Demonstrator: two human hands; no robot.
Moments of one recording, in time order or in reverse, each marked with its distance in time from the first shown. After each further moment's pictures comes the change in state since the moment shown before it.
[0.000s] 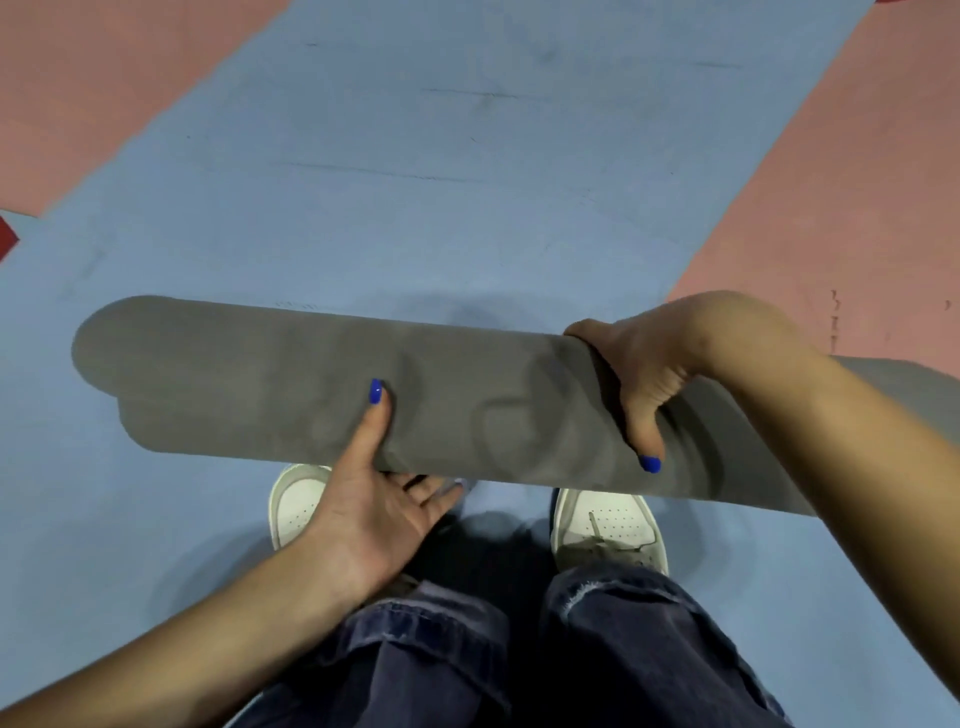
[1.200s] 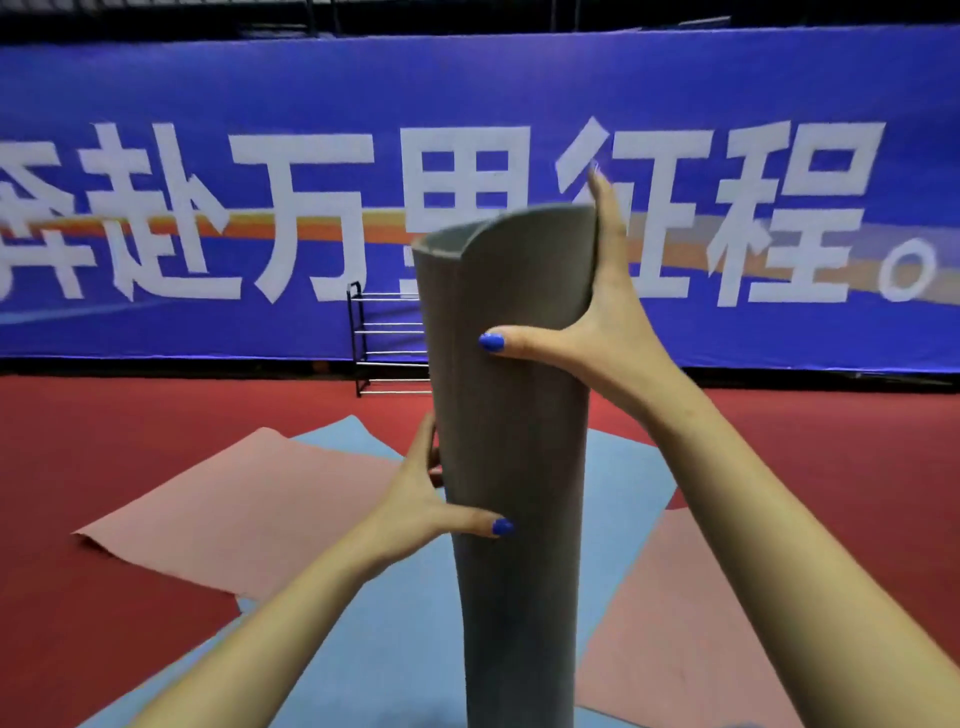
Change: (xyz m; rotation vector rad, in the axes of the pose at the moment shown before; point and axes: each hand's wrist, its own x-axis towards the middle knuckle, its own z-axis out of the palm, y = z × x) left_hand -0.412 0.063 0.093 0.969 -0.480 1.304; right_hand -0.528 -0.099 0.062 0.469 1.756 -1.184
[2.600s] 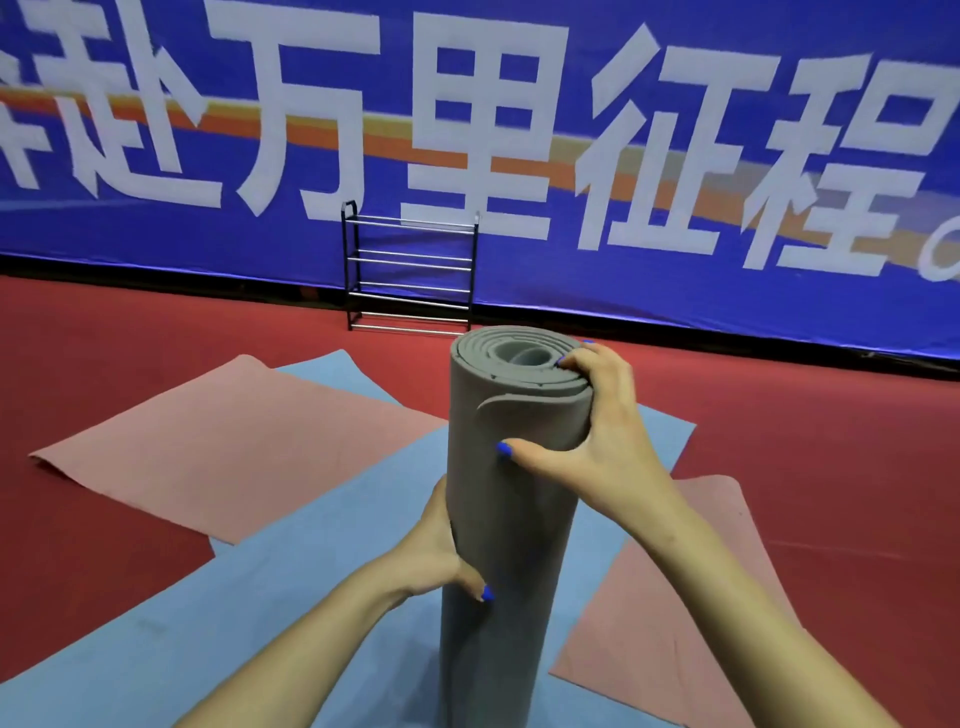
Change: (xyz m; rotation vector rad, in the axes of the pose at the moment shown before) left_hand 0.048 -0.141 0.005 0.056 -0.203 -0.265; right_hand -0.044 0.136 0.066 -0.250 -0.126 0.224
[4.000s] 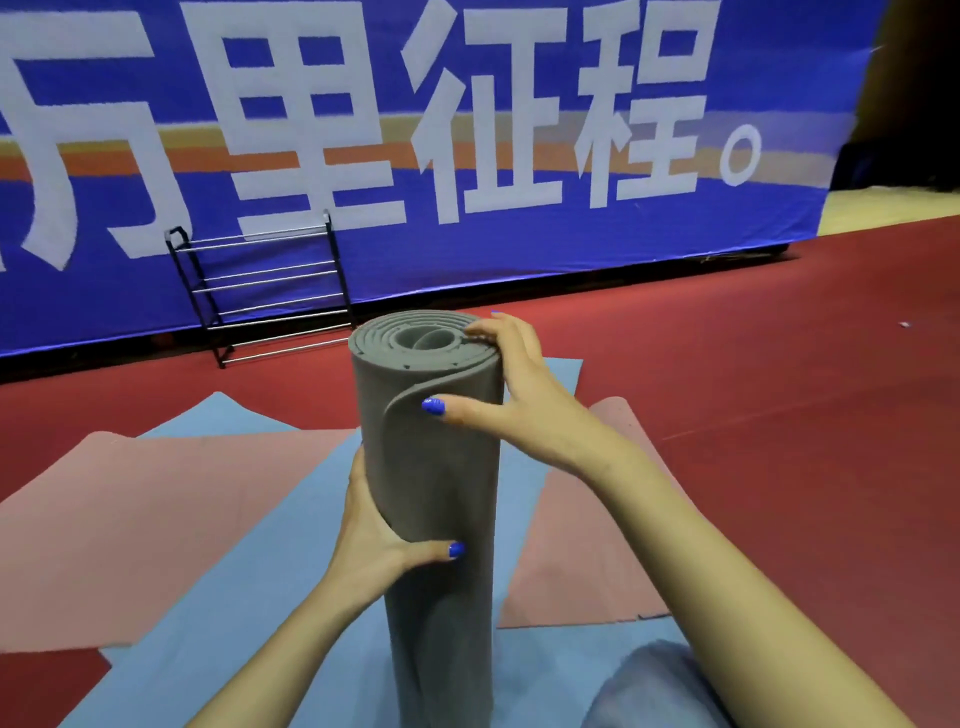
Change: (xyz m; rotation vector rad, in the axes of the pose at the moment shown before) left_hand 0.026 0.016 0.055 0.127 0.210 0.209; right_hand -0.028 0.018 -0.070 0.088 -0.018 0.190
